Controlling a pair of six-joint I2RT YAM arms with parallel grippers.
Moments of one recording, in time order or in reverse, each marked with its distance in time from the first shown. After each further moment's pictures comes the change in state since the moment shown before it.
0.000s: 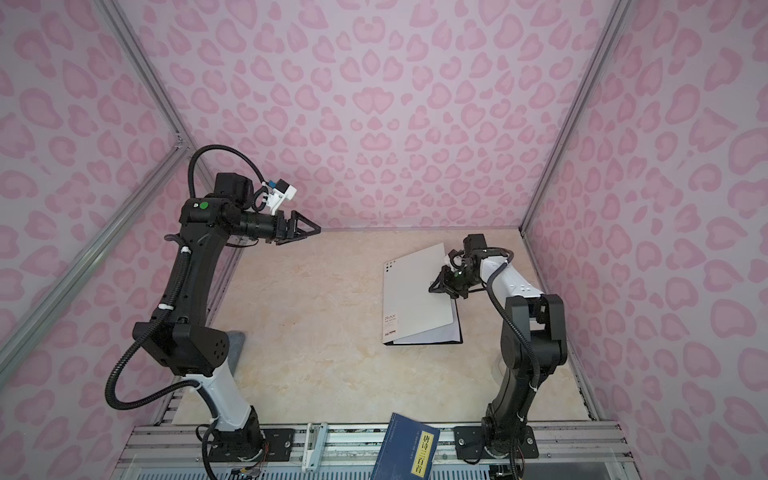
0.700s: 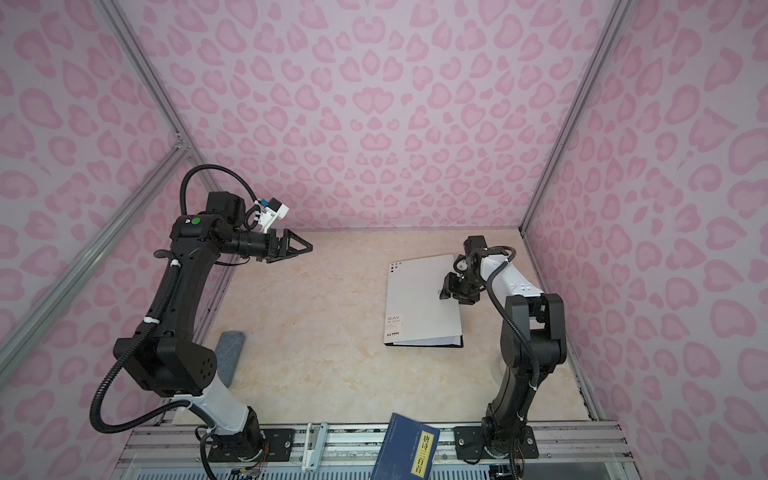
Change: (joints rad) left arm 0.044 -0.135 -0.262 0.033 -0.025 0.052; right arm -0.007 0.018 0.029 -0.118 0.303 -0.076
